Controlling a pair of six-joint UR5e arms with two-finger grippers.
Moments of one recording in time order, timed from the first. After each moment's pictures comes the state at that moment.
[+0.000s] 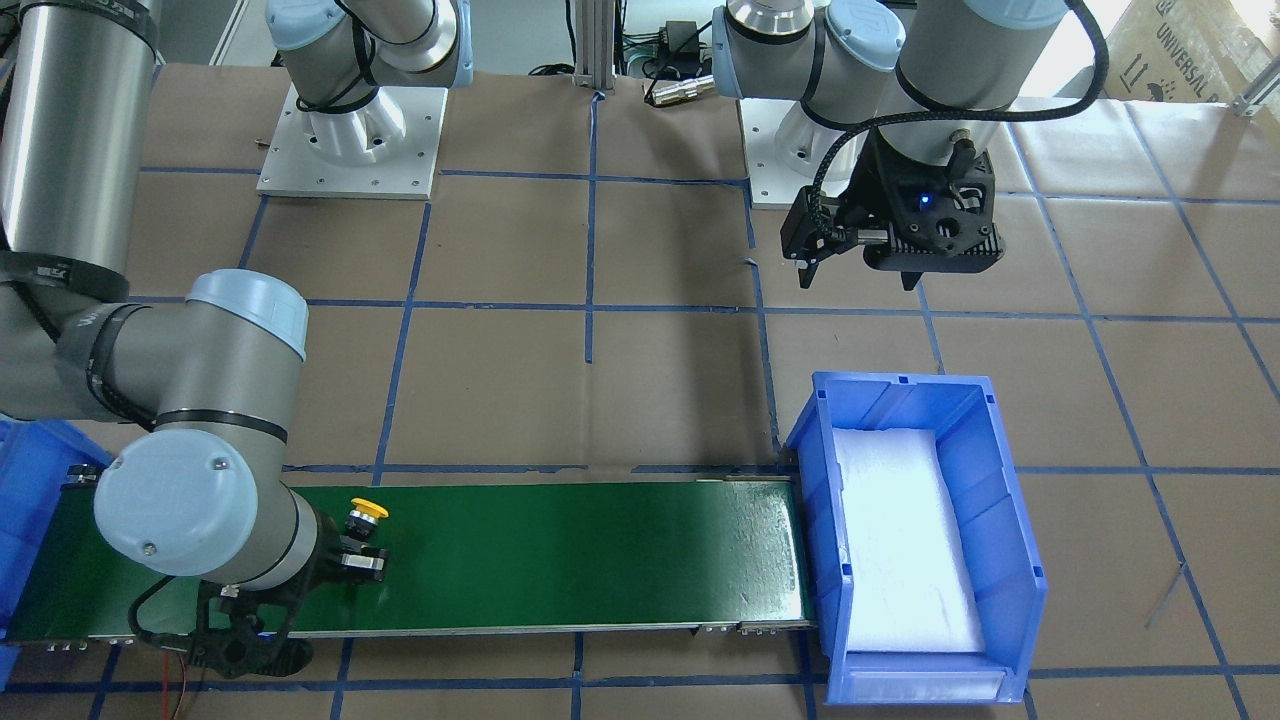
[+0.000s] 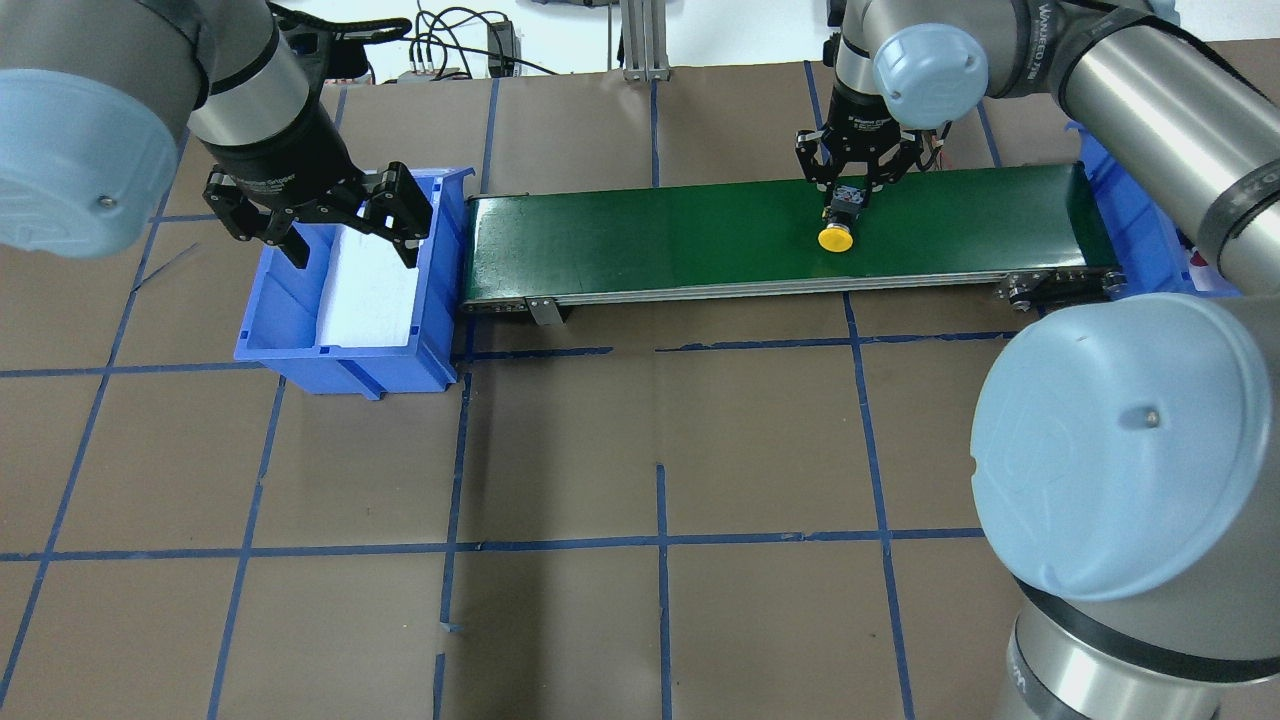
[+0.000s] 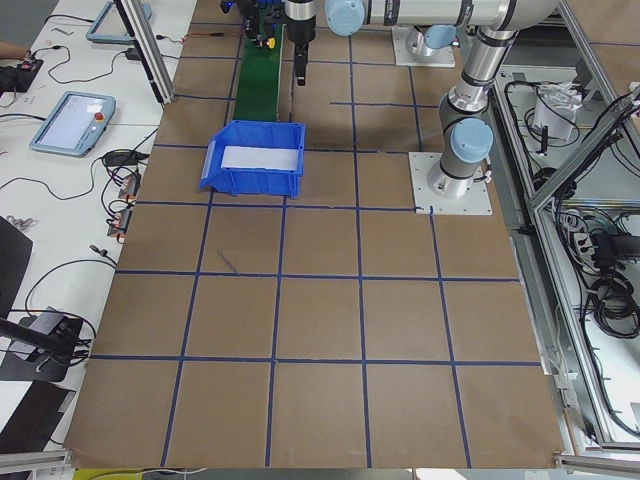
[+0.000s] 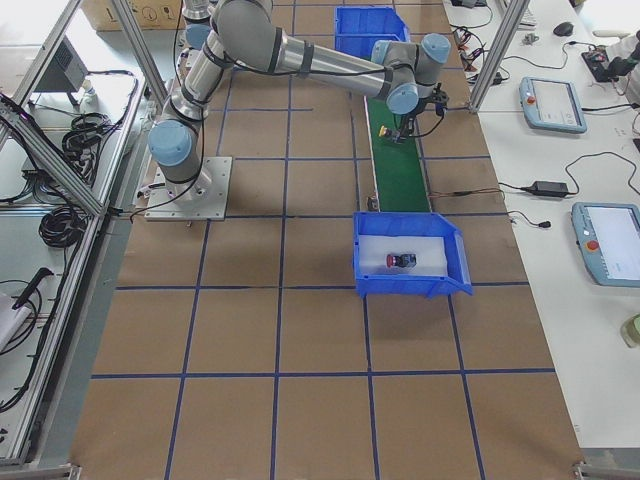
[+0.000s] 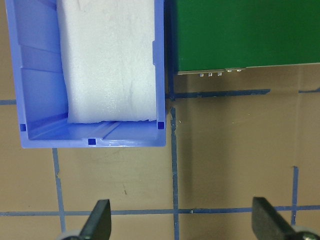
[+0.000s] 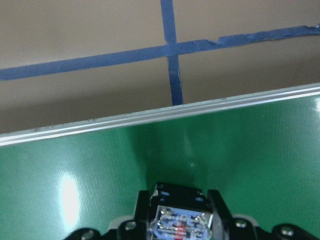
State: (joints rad) left arm -1.59 -1.60 -1.58 -1.54 1.60 0.00; right arm 1.58 -0.93 1.23 -1.77 -1.61 0.12
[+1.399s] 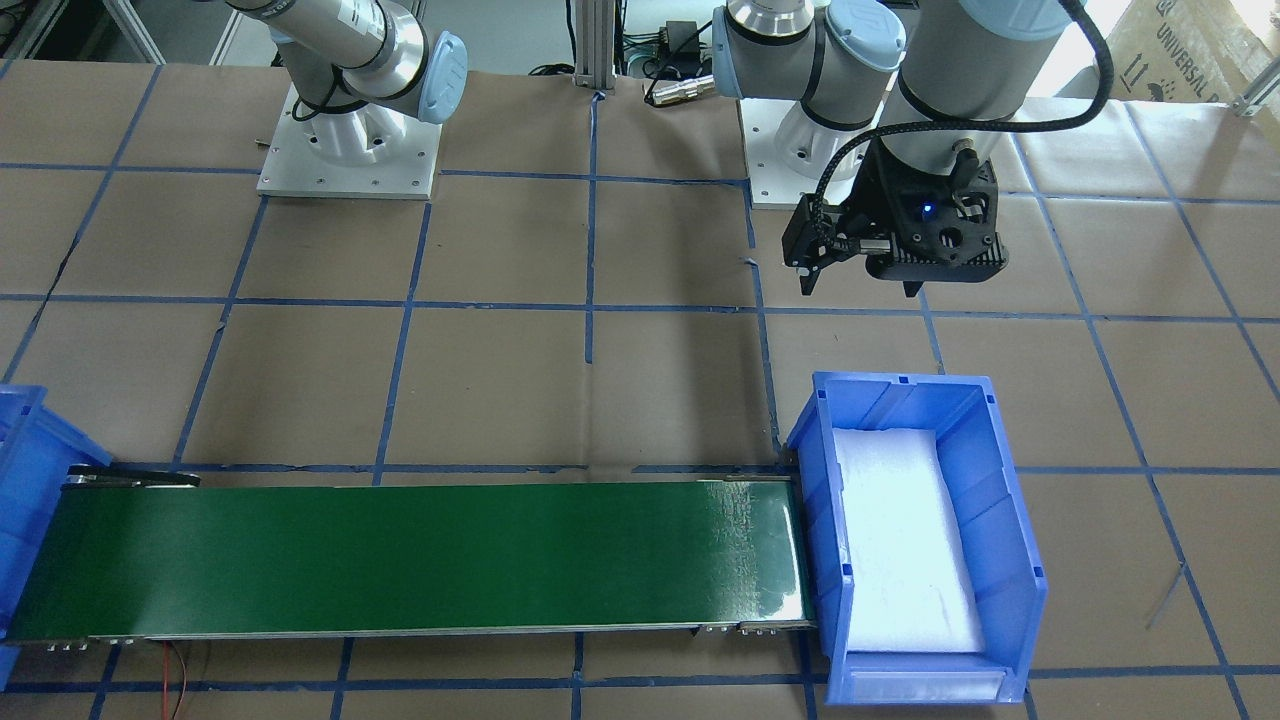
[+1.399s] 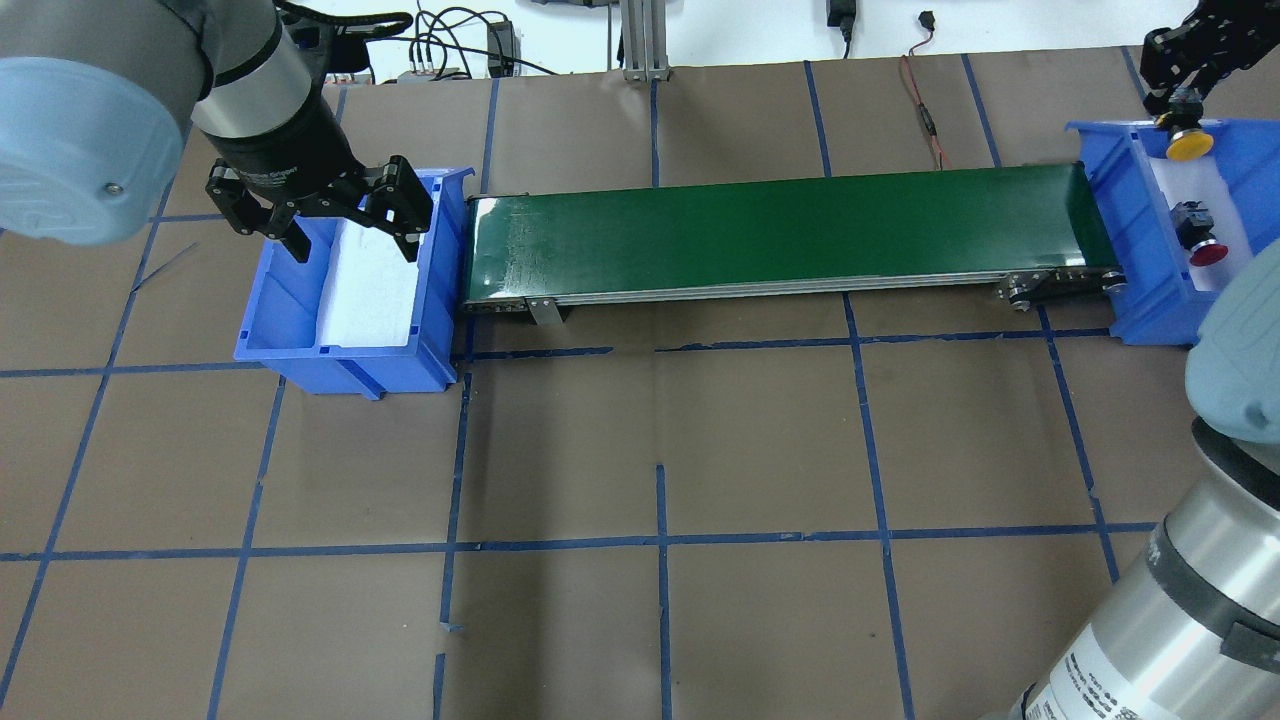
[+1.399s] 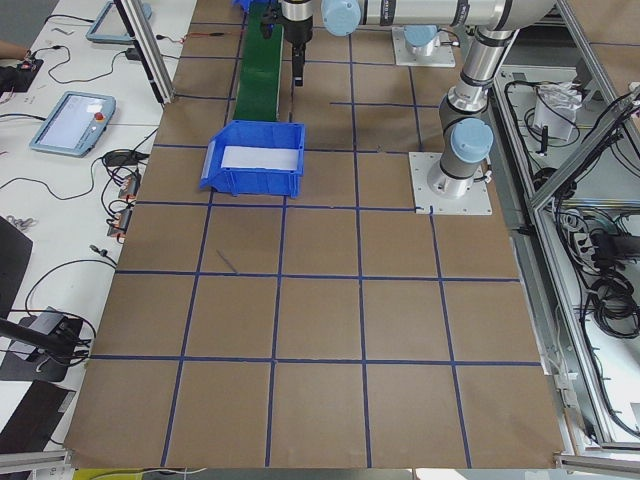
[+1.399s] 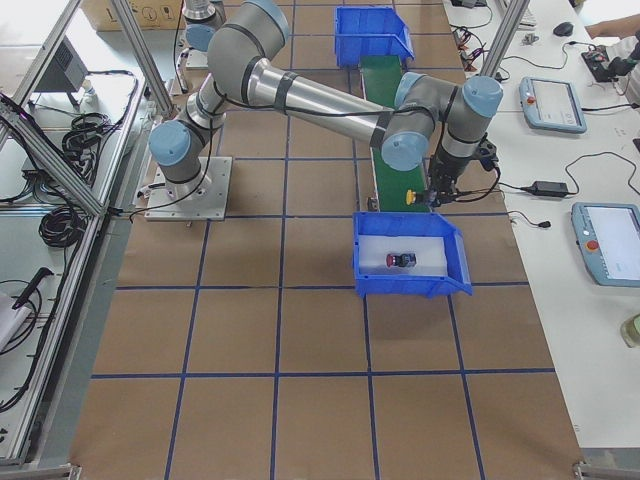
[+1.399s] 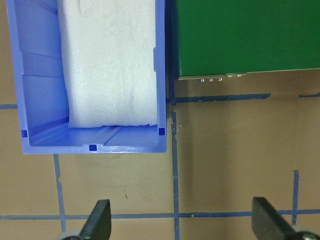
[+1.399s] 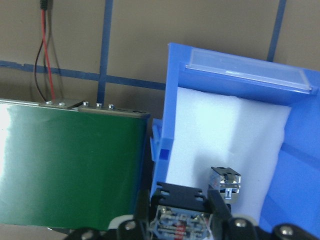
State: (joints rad) left arm -1.59 -1.61 -1.58 -1.54 1.61 0.00; right arm 1.15 -0.93 1.00 -1.66 -1.65 -0.58
